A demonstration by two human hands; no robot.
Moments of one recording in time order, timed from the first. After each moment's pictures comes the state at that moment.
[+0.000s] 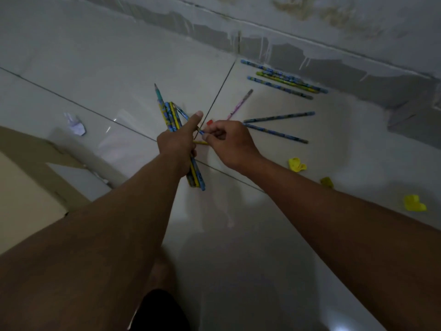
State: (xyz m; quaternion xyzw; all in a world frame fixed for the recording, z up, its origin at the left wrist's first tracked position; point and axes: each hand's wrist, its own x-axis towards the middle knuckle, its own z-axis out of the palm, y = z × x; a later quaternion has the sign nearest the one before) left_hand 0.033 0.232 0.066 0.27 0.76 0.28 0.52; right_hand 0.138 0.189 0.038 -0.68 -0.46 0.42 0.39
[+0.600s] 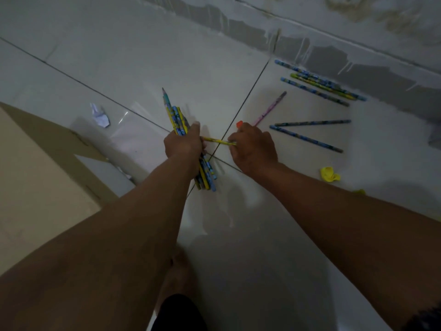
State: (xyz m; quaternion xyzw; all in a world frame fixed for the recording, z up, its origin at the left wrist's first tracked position) left_hand -0.021 0.254 0.037 0.25 0.77 0.35 0.48; right_hand 0.114 0.208 0.000 -0.71 -0.66 0.21 0.08
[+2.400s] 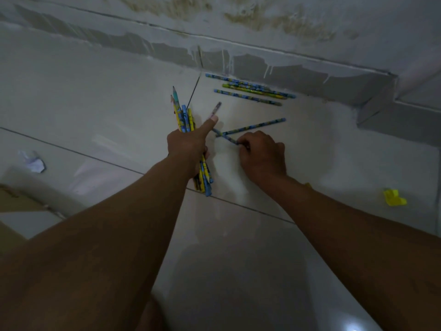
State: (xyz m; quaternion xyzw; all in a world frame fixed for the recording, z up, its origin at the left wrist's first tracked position) left_hand 0.110 0.248 0.038 0.34 0.69 0.25 0.59; right_hand 0.230 0.156 0.004 -0.84 -0.47 0.20 0.19
